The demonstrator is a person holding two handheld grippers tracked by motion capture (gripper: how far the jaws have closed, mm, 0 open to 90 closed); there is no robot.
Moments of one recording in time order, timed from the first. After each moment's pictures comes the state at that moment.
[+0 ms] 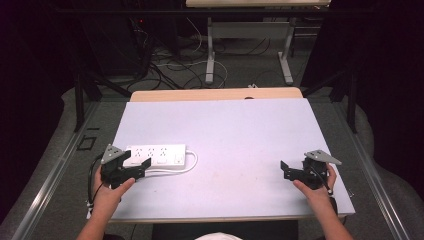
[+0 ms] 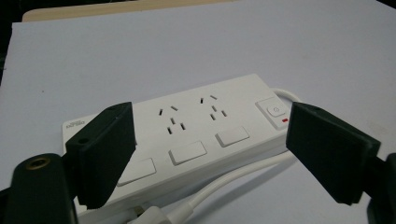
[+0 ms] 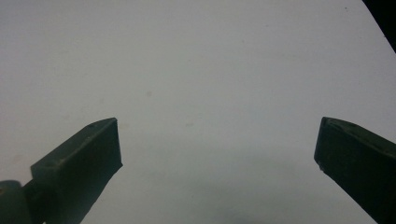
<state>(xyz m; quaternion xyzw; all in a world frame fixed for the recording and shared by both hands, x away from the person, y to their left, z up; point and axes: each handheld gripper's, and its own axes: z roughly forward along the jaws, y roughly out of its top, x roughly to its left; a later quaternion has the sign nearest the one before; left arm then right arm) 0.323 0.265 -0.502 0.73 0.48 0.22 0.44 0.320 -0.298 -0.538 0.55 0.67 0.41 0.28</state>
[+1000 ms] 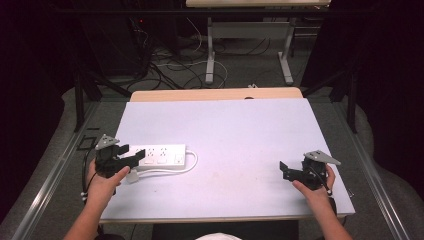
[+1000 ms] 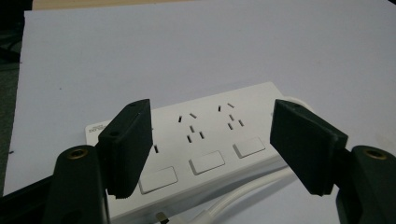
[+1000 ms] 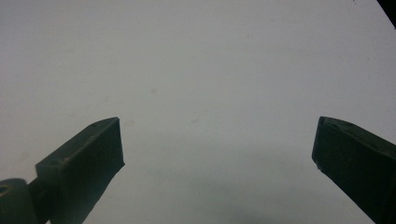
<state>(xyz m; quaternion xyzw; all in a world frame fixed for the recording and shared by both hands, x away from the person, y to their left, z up) 0.344 0.278 -0.483 0.73 0.51 0.19 0.41 0.320 -0.296 -0.540 0.55 0.67 0.42 0.27</state>
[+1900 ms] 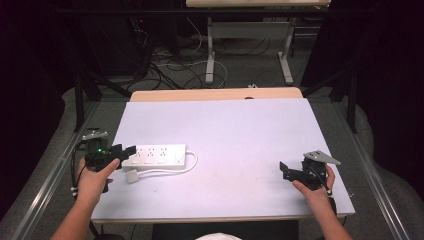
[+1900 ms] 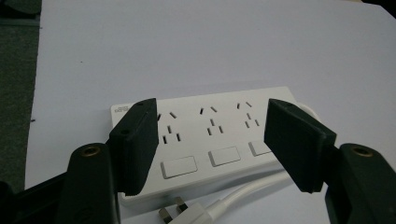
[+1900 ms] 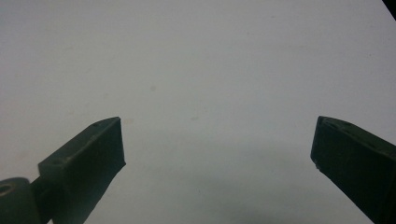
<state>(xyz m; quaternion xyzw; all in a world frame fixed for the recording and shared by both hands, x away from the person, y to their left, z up) 0.356 0.306 -0.474 0.70 0.57 0.14 0.41 0.320 -0.297 -0.542 0.55 0.67 0.41 0.27</state>
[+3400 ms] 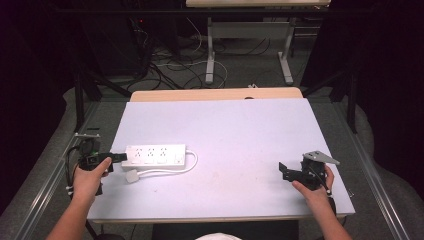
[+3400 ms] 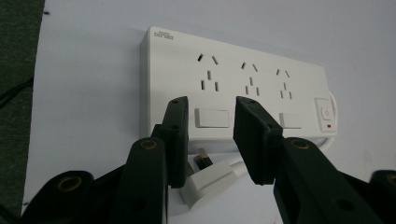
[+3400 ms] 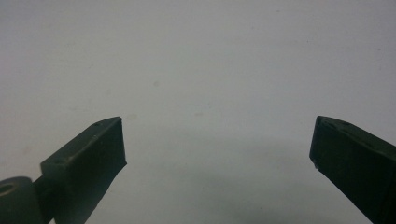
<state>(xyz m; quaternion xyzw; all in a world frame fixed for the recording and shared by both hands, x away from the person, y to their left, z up) 0.368 0.338 -0.496 0.65 0.68 0.01 0.34 0.321 -0.296 -0.543 0.55 0.67 0.41 0.26</state>
